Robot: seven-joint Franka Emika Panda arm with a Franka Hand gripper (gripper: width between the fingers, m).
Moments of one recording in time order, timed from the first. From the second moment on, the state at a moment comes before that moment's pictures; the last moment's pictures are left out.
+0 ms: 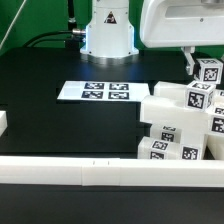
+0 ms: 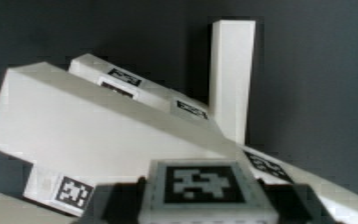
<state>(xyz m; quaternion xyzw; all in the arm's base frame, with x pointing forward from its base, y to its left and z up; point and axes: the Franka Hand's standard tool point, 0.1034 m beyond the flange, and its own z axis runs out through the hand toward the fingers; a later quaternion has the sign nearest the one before) 0.574 0.120 0.123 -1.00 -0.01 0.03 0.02</state>
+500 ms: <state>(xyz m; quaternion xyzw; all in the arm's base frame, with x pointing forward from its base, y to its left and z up) 0.568 0.120 0.117 -1.00 -0.02 0.03 0.02</state>
